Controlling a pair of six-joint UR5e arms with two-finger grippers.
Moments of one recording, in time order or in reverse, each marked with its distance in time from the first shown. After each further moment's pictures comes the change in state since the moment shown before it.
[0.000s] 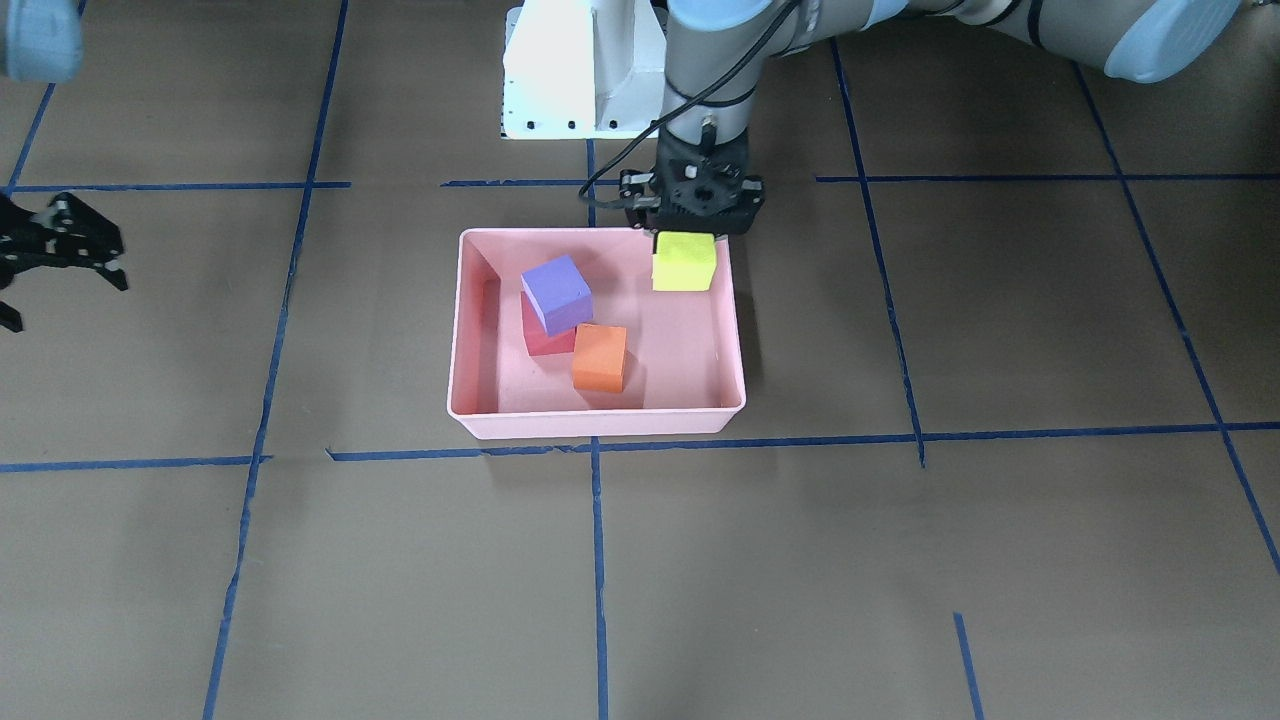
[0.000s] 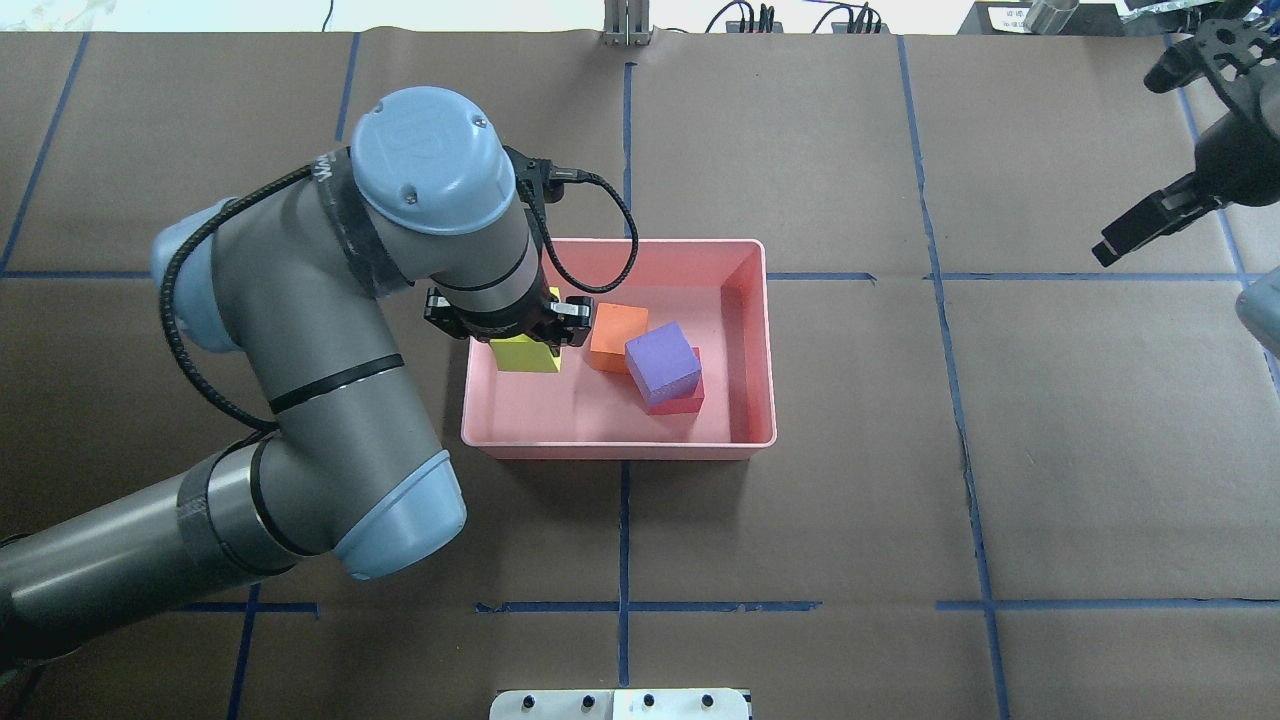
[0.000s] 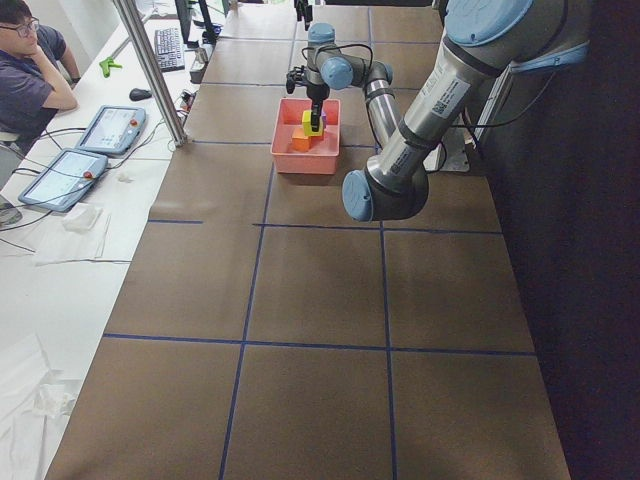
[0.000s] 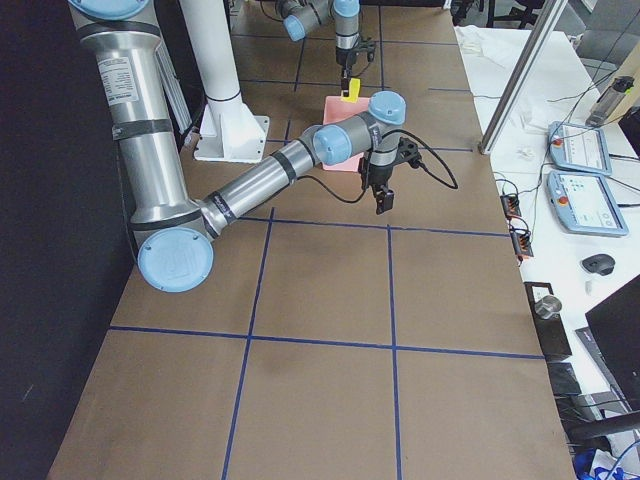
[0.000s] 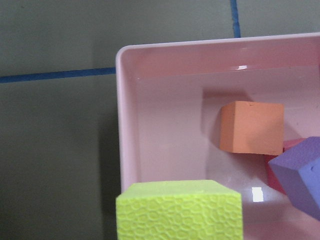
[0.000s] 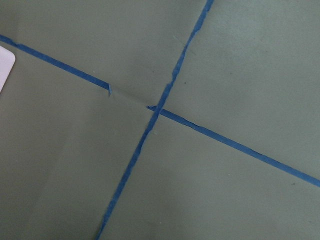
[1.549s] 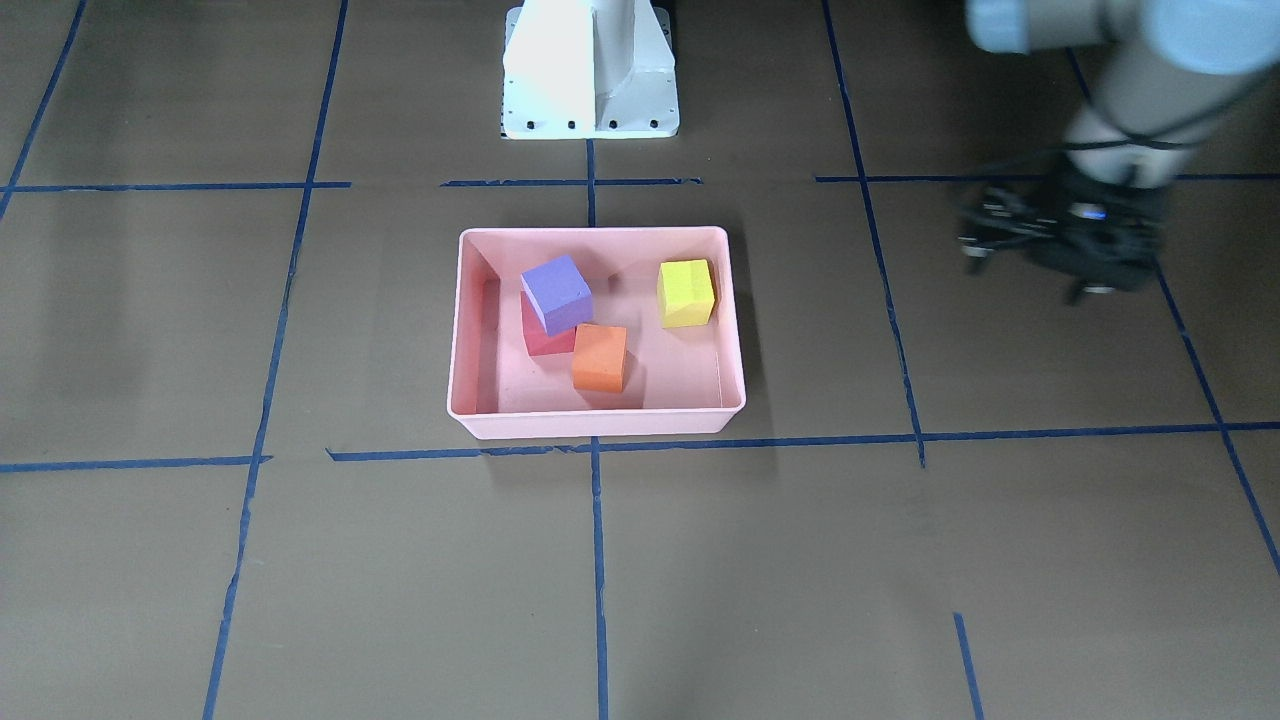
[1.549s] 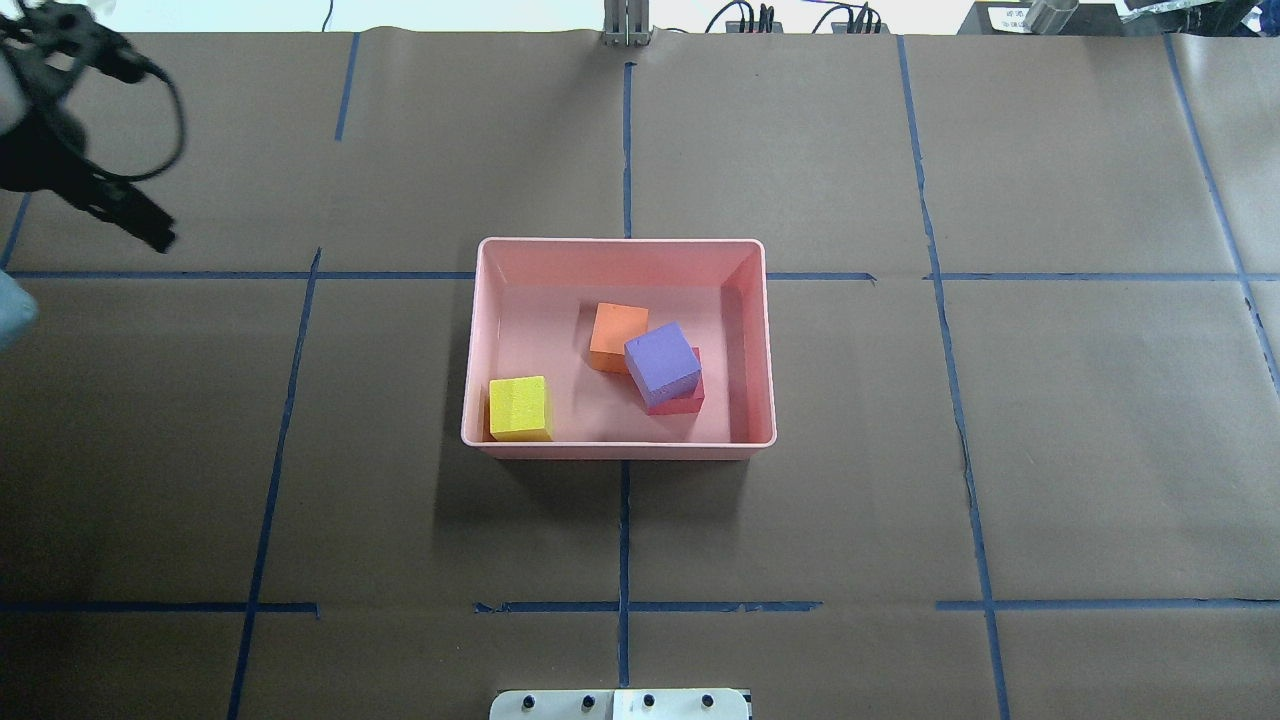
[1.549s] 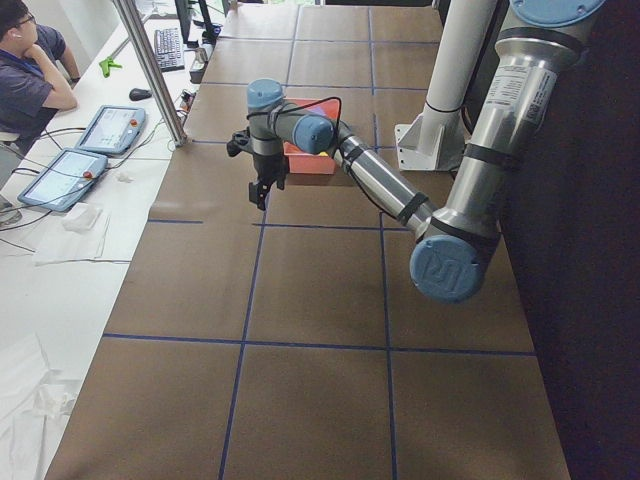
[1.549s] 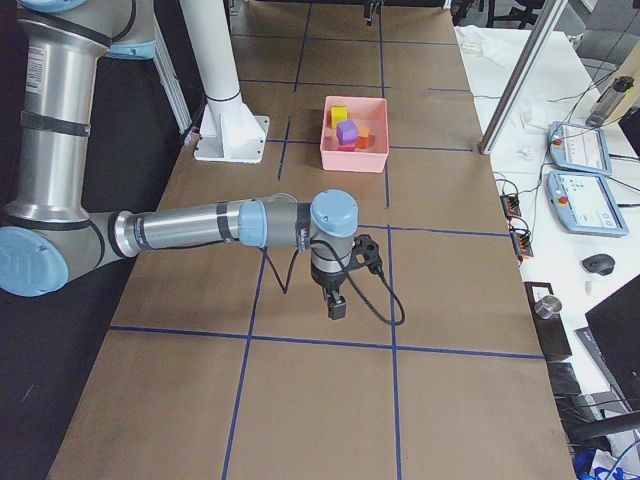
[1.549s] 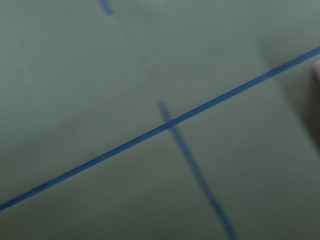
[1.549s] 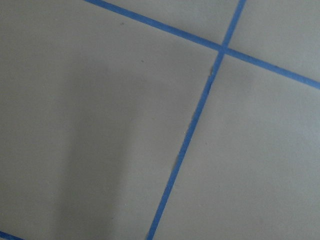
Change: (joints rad) left arm -0.668 0.563 -0.123 -0.001 -0.286 1.057; right arm 0.375 -0.378 -0.061 0.003 0.021 -0.424
